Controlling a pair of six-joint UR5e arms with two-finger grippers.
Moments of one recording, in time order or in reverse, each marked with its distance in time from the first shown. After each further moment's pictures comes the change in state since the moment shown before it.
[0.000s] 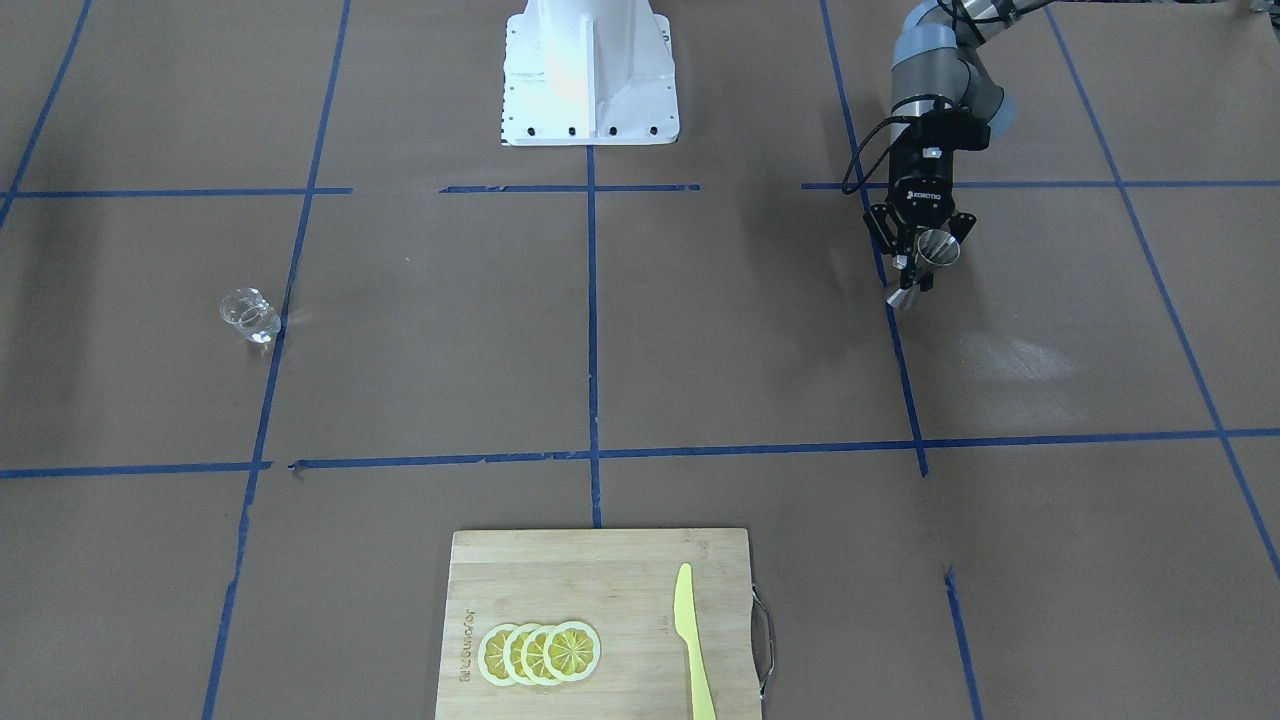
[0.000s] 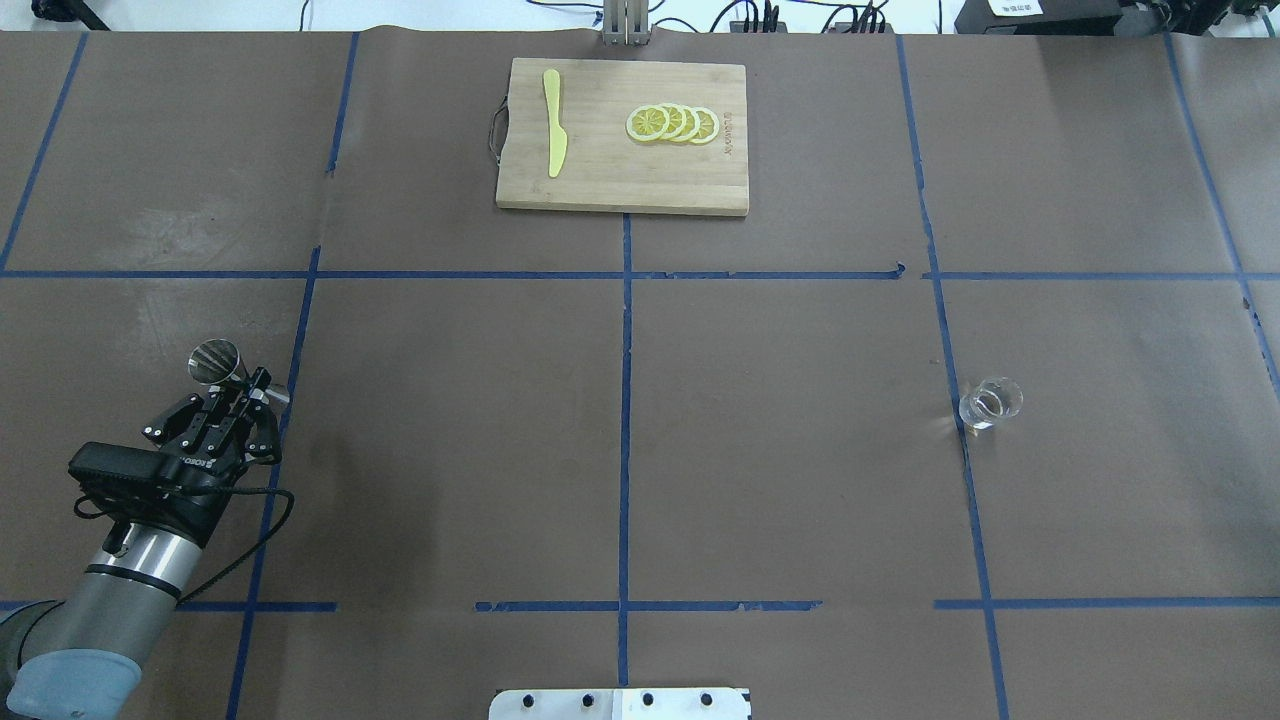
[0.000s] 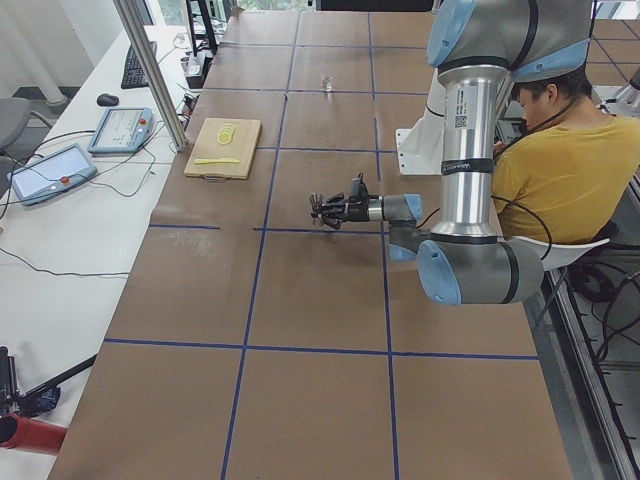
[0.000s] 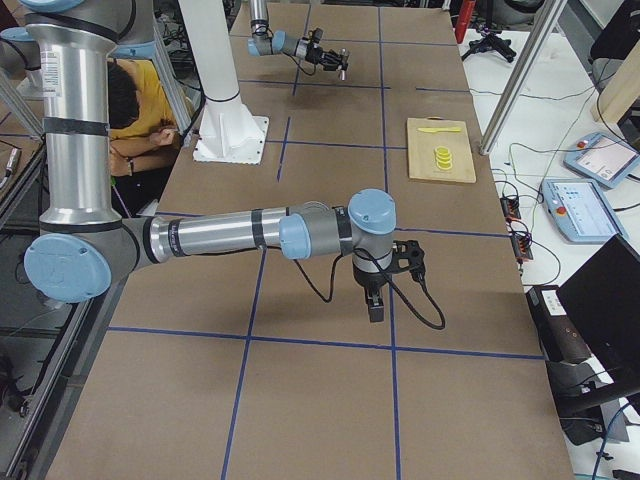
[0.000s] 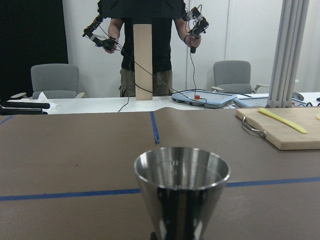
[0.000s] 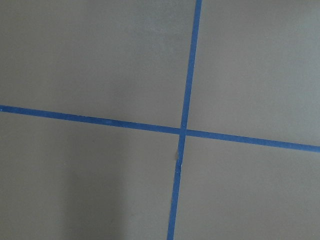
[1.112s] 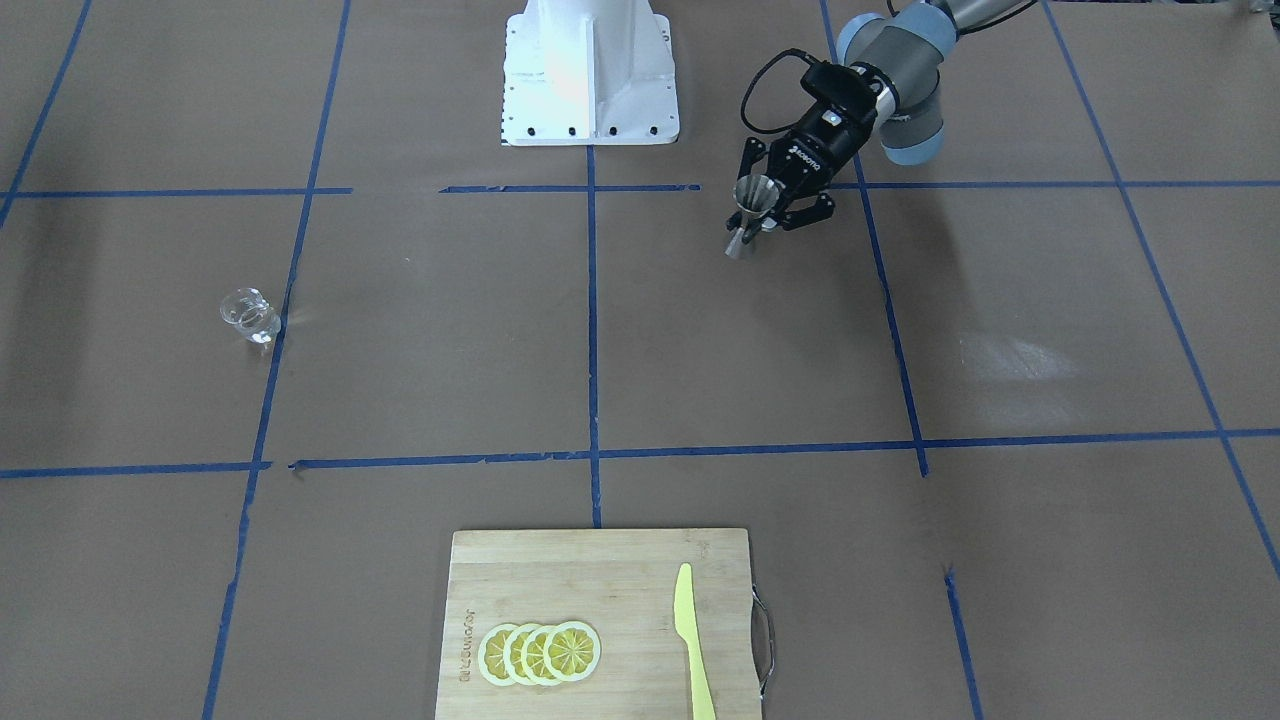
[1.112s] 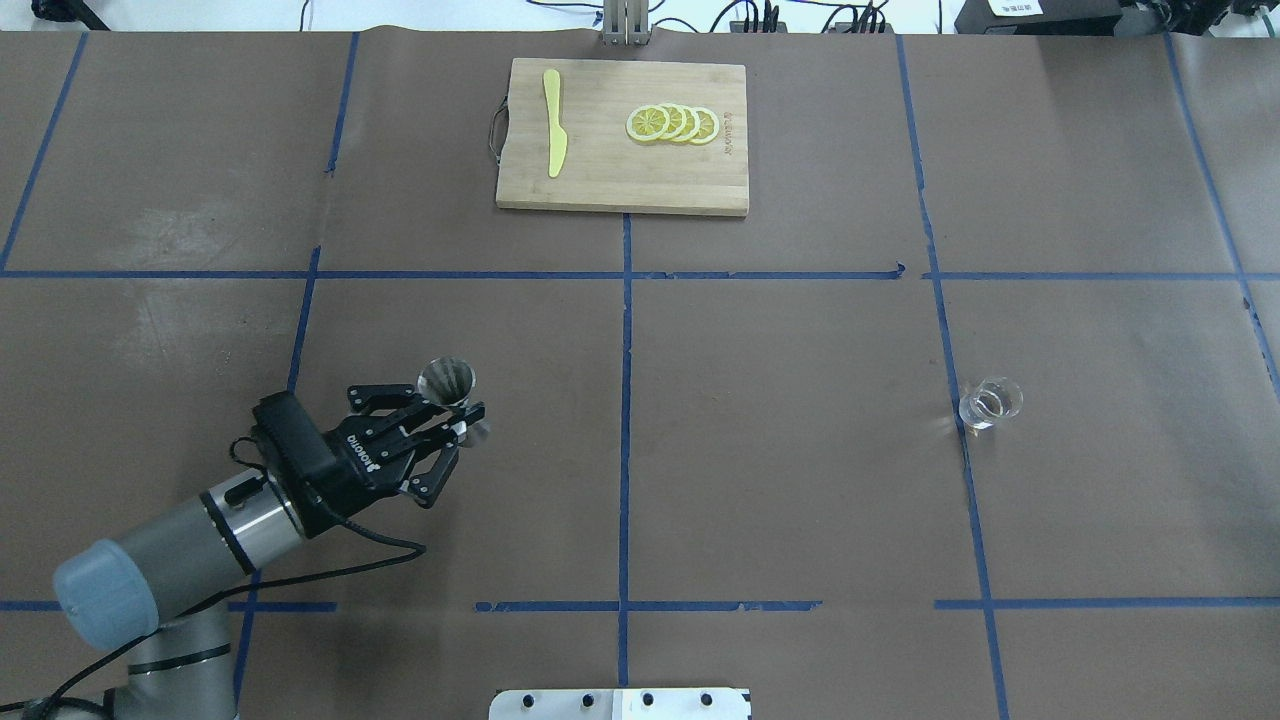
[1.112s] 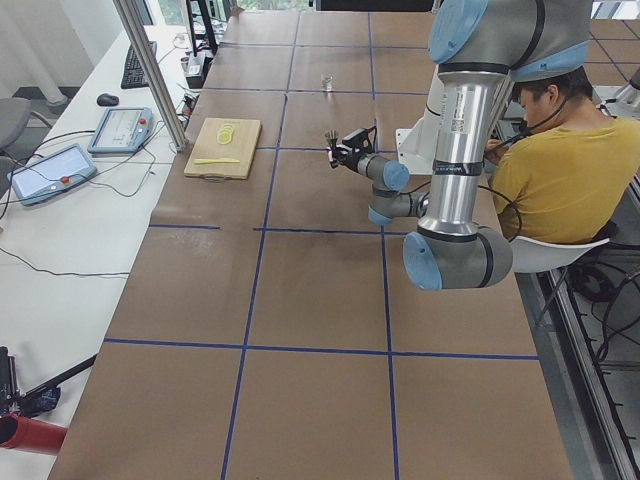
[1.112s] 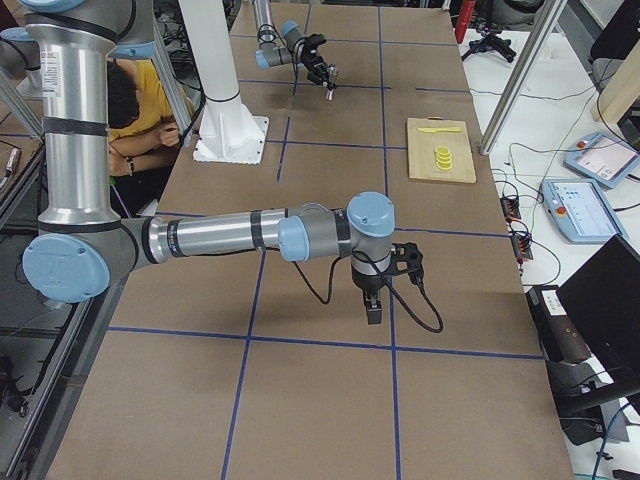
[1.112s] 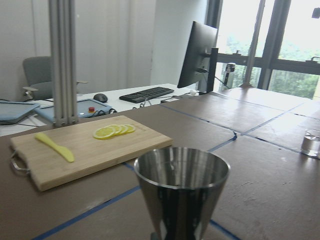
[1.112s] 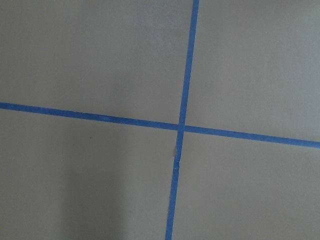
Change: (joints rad) left arm -0.150 -0.257 -0.022 -0.209 -0.802 0.527; right arm 0.000 -0.008 -0.001 0.000 0.000 -0.001
